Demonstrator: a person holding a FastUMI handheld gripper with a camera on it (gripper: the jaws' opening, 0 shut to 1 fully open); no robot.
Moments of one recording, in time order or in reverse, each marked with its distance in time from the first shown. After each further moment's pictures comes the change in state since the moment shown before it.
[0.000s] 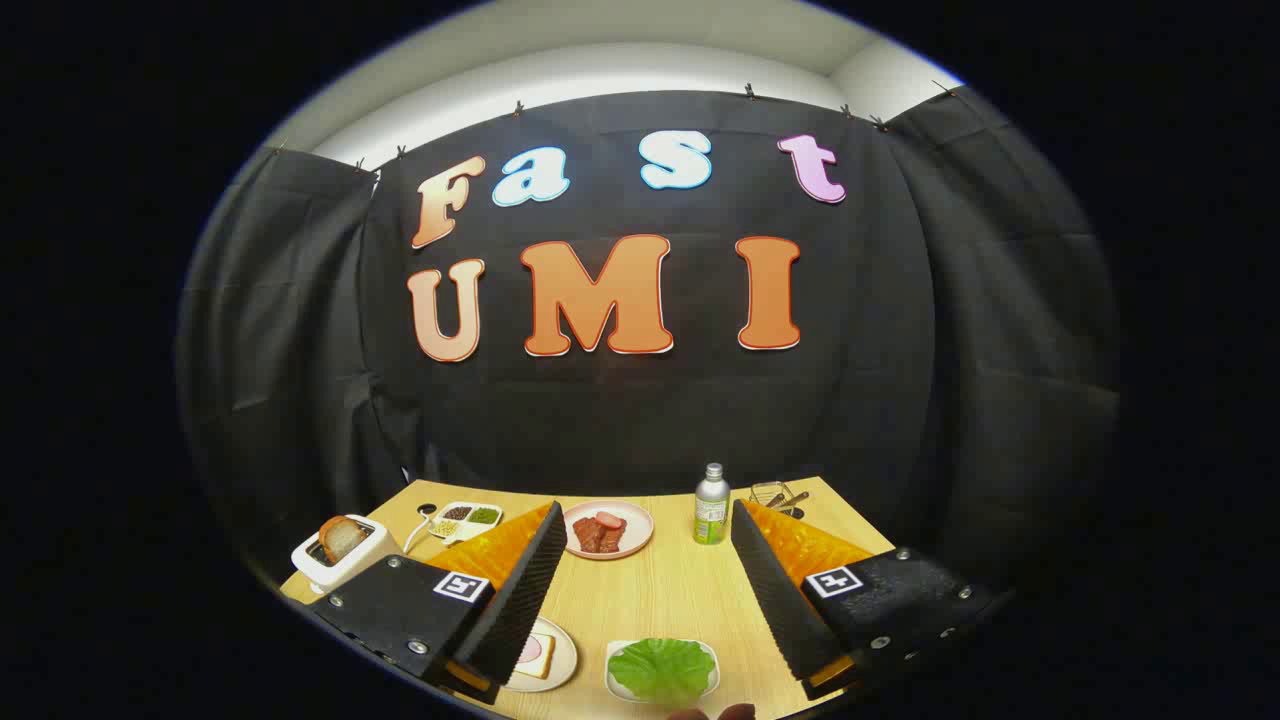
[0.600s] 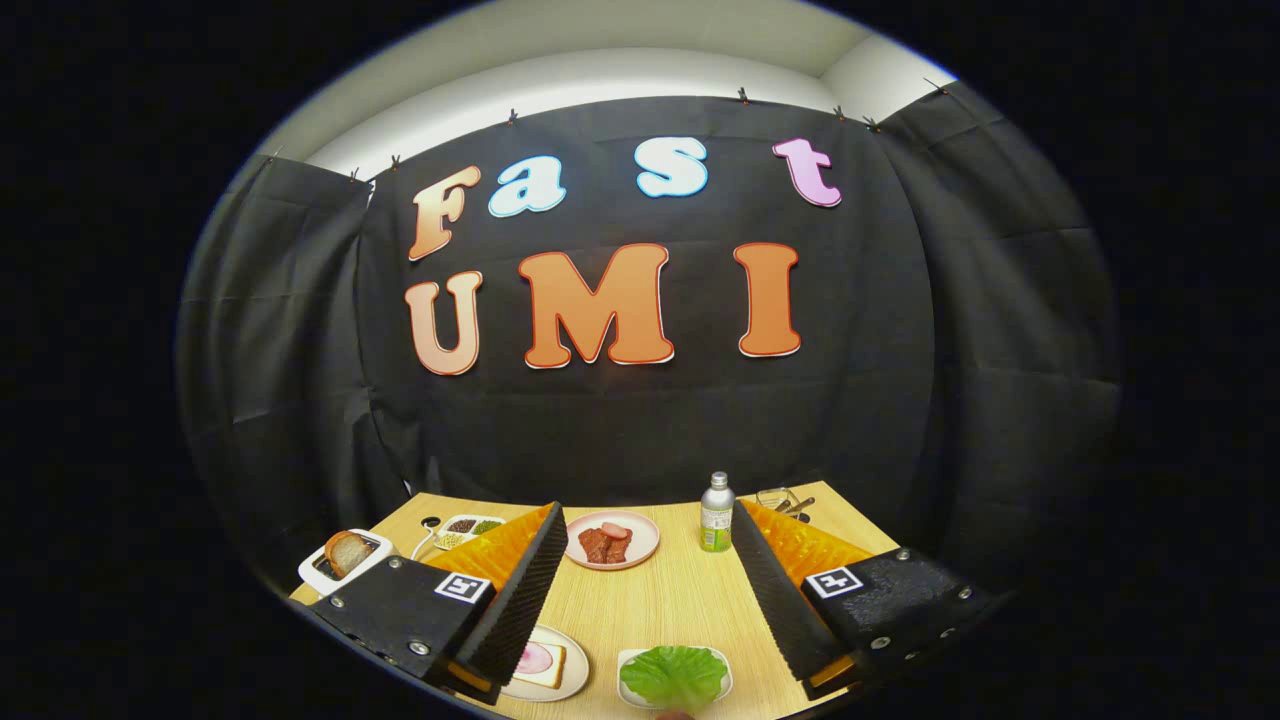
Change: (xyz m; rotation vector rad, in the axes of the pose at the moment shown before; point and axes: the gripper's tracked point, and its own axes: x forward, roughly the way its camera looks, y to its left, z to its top) arm 0.005 0.004 -0.003 0.021 0.009 -0.007
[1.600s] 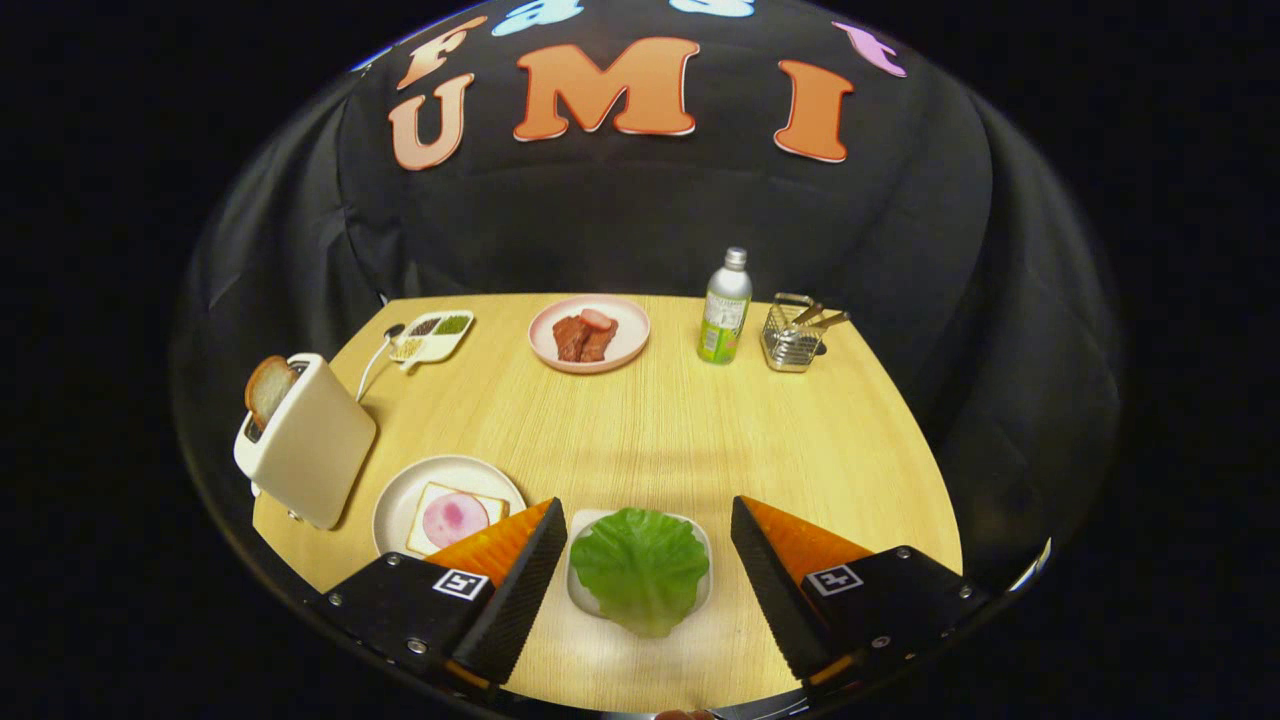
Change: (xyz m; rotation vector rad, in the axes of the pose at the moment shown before) arm 0.016 -0.024 -0.186 -0.151 0.658 0.016
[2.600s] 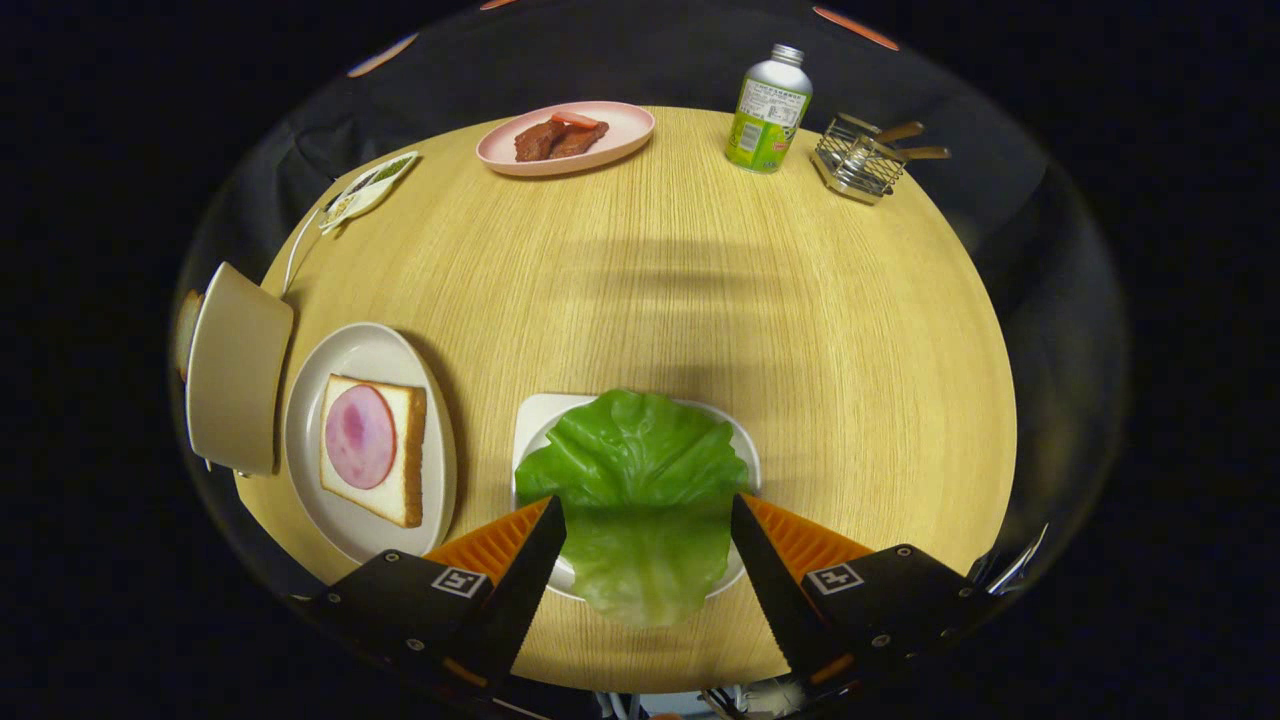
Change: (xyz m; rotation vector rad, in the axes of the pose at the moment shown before) arm 0.092 0.005 -0.107 -0.006 0.502 0.004
